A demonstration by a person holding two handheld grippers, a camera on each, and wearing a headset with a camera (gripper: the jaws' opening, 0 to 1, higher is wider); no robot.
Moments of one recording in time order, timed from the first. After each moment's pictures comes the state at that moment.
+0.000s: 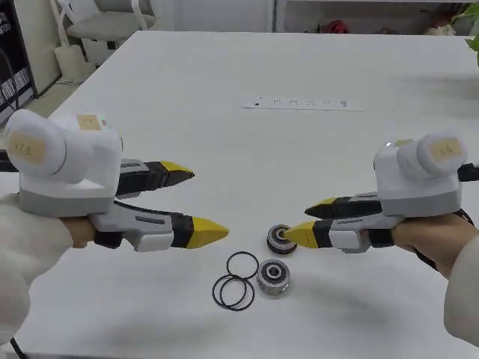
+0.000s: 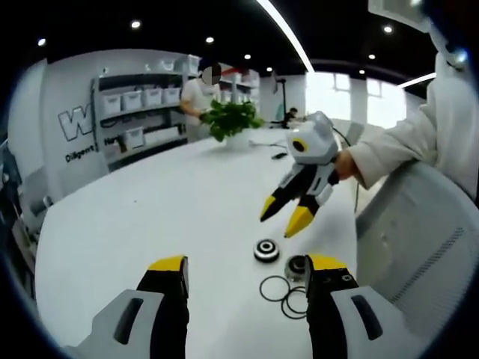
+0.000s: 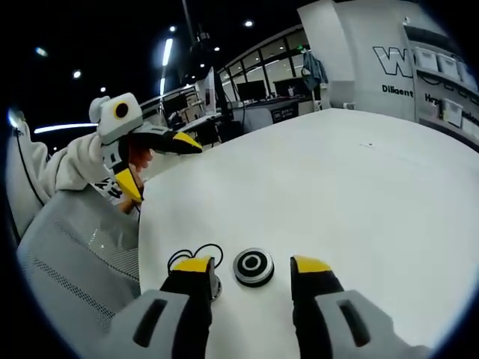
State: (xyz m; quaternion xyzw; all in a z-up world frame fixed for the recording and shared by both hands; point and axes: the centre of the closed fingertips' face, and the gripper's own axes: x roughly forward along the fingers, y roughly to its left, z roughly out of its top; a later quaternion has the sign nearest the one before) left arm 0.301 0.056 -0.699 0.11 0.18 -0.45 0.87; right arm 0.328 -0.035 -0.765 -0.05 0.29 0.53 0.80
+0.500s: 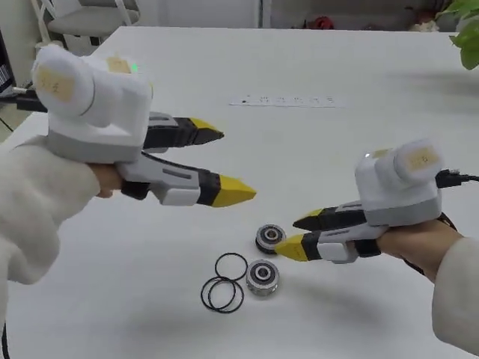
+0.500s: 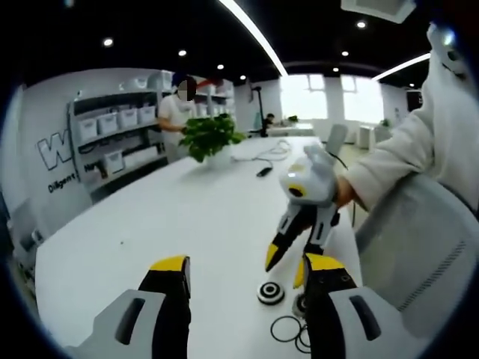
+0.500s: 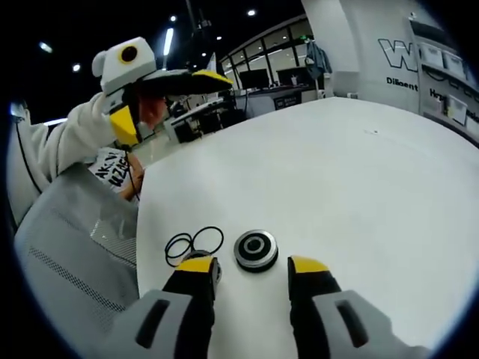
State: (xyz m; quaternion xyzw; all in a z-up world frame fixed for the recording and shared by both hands) left arm 0.335 0.001 -0.662 0.14 0.14 -0.51 0.84; right arm 0.320 -0.037 -0.789 -0.07 0.31 0.54 0.78
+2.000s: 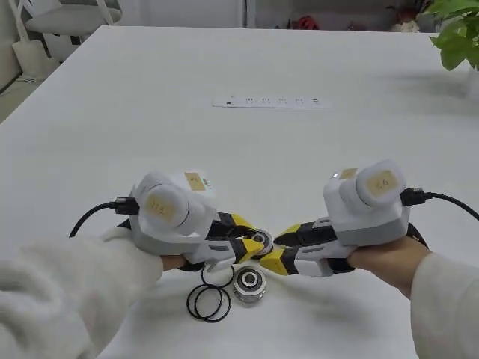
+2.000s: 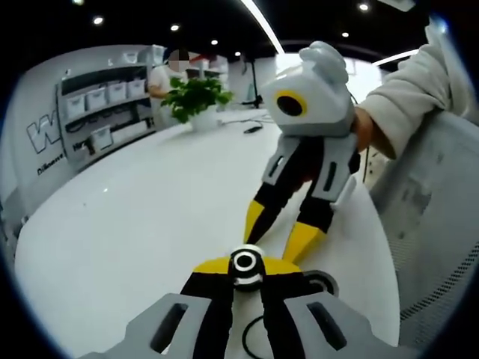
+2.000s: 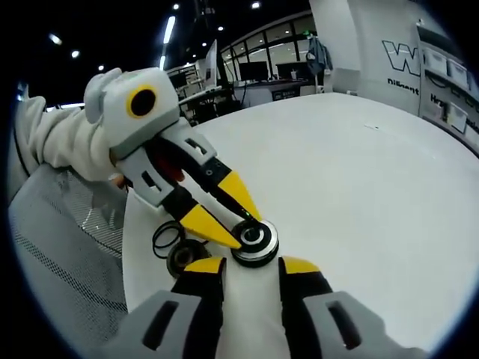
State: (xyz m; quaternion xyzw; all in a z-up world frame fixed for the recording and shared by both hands) left arm 0.330 -0.032 -0.787 0.16 0.20 -0.51 0.82; right arm 0.322 -0.033 -0.807 -0.10 0.31 0.52 0.79
